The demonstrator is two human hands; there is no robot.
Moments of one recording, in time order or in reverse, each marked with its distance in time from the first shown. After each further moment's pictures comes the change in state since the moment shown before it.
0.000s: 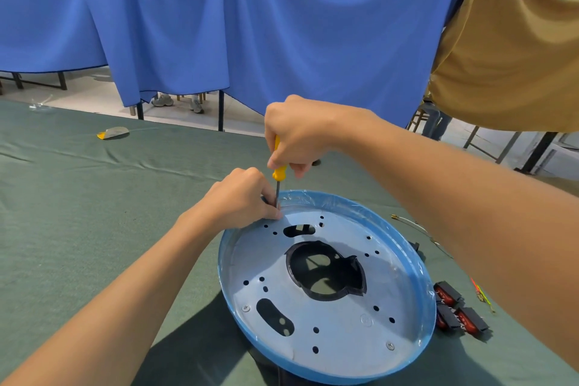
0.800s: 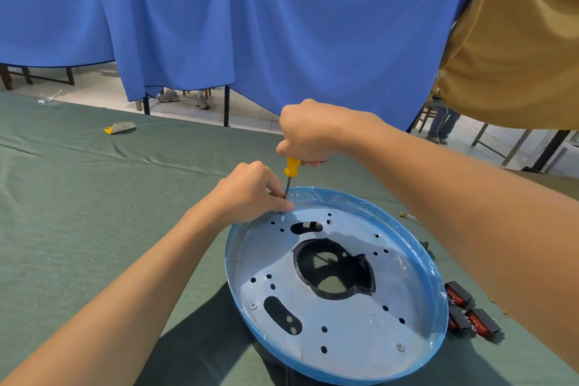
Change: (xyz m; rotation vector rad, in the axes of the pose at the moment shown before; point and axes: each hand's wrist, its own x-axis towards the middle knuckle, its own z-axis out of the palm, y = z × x) left_hand 0.004 -0.005 0.002 -0.147 0.049 0.041; right_hand 0.017 0.009 0.017 0.014 0.075 0.133
